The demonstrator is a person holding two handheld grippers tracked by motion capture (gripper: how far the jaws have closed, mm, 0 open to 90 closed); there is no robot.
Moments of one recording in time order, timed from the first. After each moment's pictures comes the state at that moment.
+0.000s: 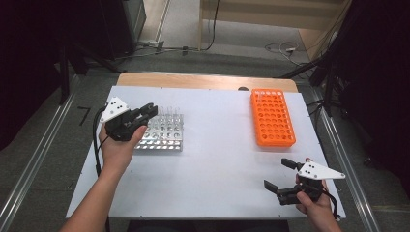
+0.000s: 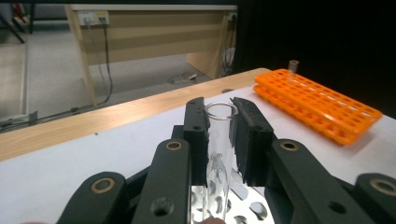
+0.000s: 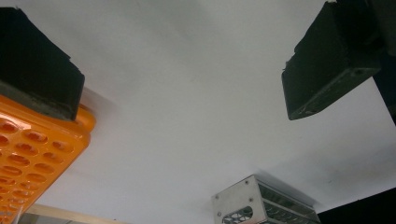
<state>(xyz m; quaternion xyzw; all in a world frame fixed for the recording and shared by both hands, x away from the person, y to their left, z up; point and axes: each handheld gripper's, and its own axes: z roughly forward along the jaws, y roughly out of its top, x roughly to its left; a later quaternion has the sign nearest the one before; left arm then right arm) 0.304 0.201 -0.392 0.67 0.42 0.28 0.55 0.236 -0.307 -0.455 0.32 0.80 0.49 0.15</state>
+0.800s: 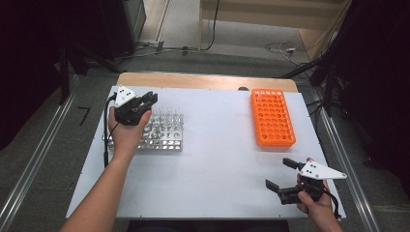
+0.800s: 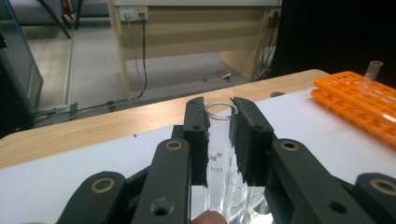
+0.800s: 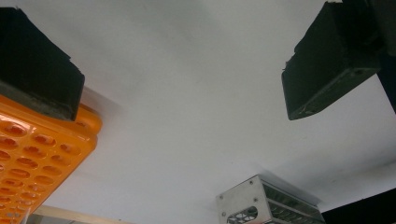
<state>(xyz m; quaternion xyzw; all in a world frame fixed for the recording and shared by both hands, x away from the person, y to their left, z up) 0.357 0.199 -0.416 0.65 0.46 0.32 0.51 0.237 -0.312 -0.456 0.32 0.80 0.49 0.15</state>
